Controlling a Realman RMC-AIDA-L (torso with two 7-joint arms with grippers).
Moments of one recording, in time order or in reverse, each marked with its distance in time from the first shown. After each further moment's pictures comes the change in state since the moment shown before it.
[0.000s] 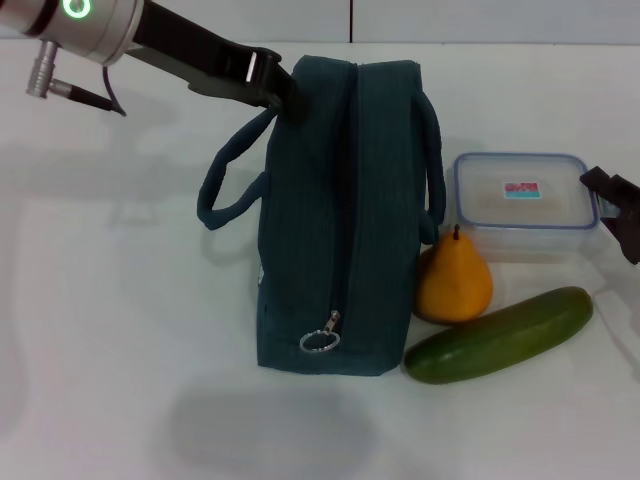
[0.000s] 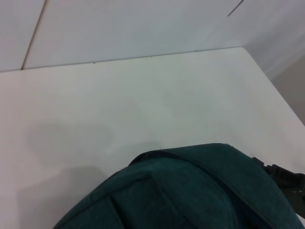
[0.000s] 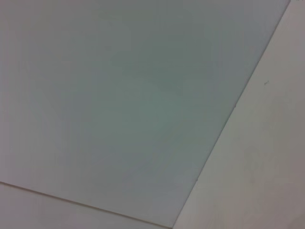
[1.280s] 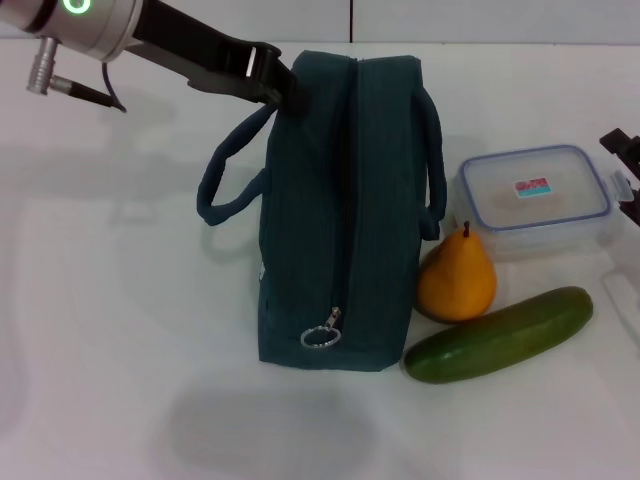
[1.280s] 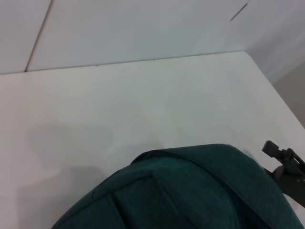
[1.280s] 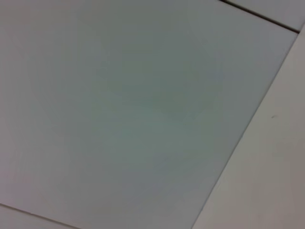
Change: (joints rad) left arm -0.001 0.001 0.000 0.004 -0.001 -0.006 -0.016; right arm 0.005 0.000 0.001 -0.038 0.051 0.013 -0.011
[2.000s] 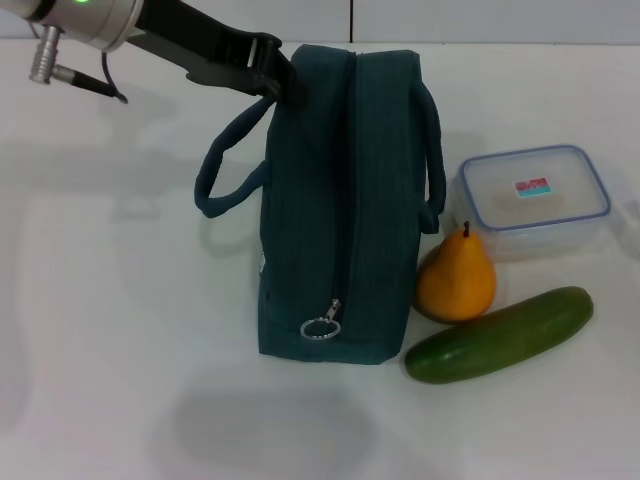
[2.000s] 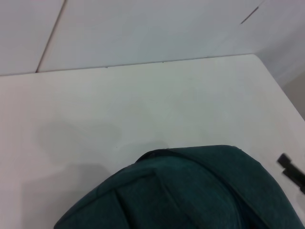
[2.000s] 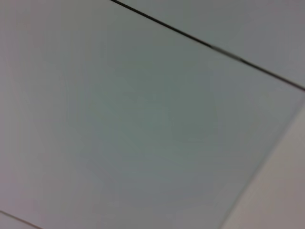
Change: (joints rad) left arm -0.020 0.002 -0.001 0.002 0.027 -0.004 -0.038; right arm -0.108 -0.006 0.006 -0.063 0.022 -0.121 -0.053
